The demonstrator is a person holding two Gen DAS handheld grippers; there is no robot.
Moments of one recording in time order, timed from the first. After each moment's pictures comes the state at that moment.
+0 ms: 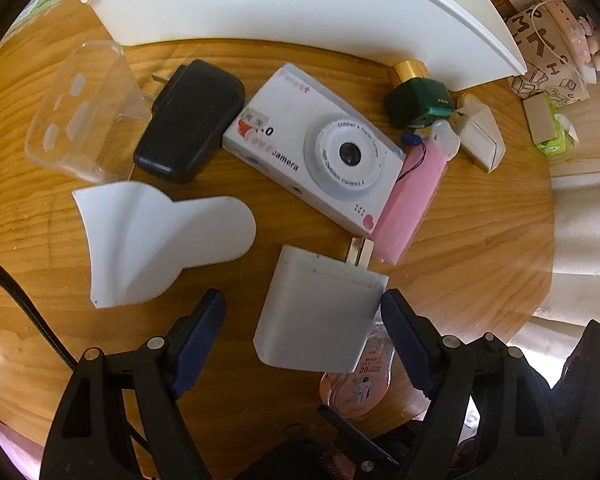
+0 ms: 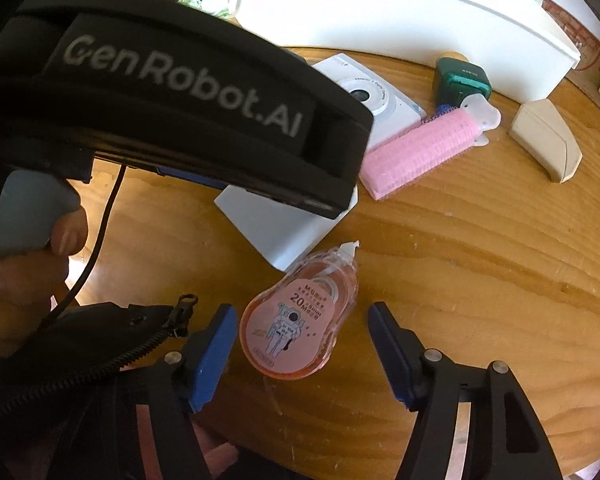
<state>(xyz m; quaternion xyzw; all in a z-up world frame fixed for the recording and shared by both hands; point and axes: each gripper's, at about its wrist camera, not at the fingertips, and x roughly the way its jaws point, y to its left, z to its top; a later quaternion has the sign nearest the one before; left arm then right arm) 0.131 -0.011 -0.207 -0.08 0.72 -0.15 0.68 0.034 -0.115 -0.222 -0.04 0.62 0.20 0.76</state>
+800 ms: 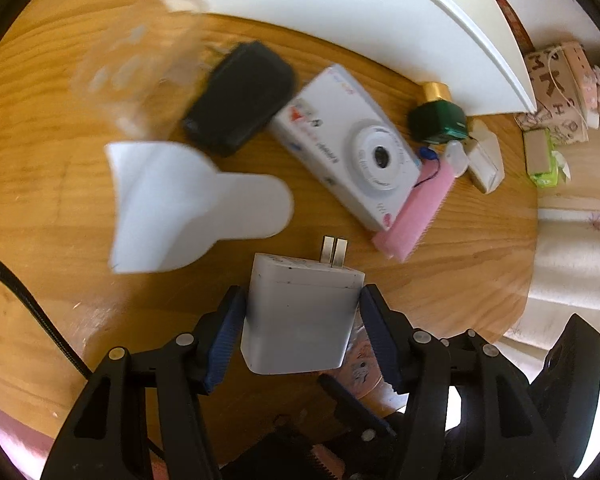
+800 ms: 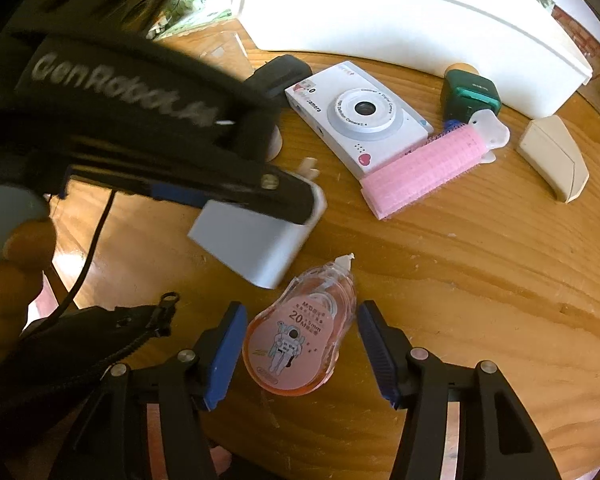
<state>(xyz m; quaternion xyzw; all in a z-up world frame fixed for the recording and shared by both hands) 0.131 0.024 -0.208 -0.16 0.73 -0.12 0.66 0.051 -0.109 -0.222 -0.04 0.62 0.20 0.76</state>
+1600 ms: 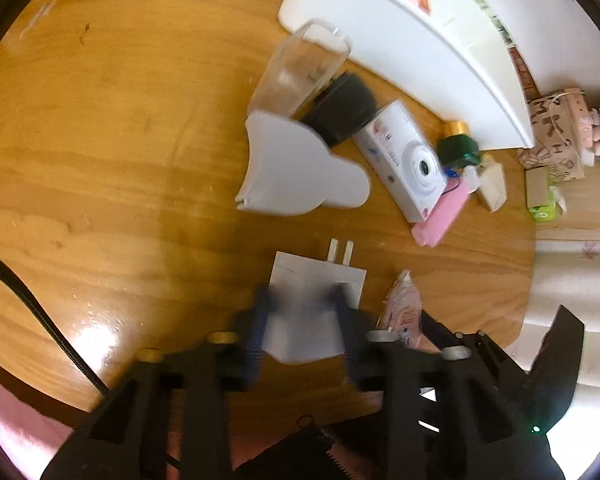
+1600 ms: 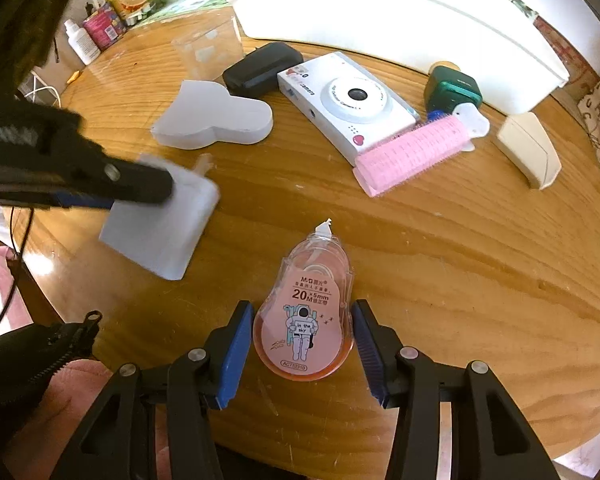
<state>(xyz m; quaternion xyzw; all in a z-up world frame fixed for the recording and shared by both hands) 0.090 0.078 -0.184 -0.19 0.69 -0.07 0.70 0.021 -0.089 -0.230 -0.09 0.62 0.14 0.77</state>
